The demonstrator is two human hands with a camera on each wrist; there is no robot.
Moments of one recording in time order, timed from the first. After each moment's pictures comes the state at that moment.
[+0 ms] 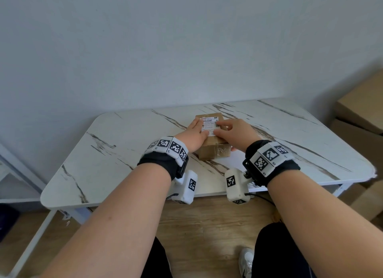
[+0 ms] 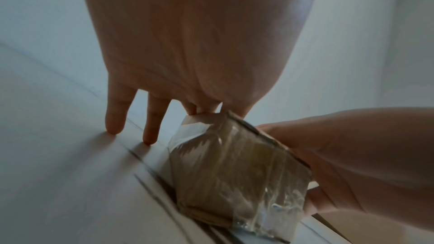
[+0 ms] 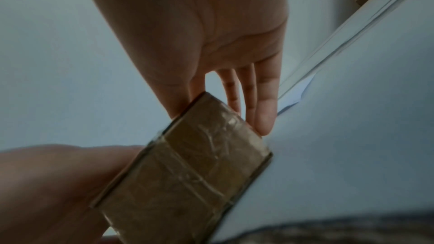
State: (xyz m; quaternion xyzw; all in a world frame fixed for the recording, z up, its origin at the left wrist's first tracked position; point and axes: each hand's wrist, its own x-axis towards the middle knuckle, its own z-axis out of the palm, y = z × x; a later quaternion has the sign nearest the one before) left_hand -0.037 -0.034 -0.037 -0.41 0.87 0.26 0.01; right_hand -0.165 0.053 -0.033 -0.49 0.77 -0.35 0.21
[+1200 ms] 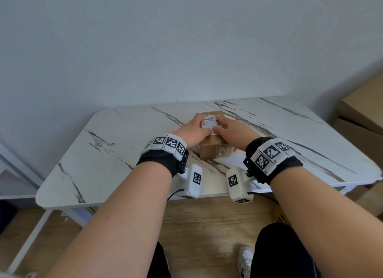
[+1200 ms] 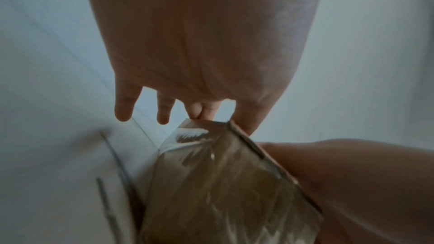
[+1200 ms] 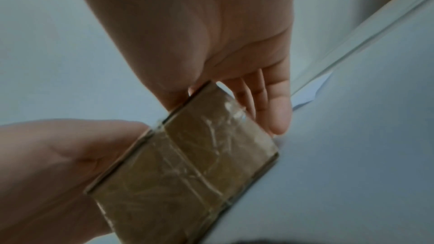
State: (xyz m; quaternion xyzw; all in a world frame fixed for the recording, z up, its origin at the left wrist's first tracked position) left_hand -0.038 -0.037 -0.029 -0.43 0.84 0.33 -0.06; right_hand -0.162 0.039 -0.032 -0.51 0.80 -0.22 0.21
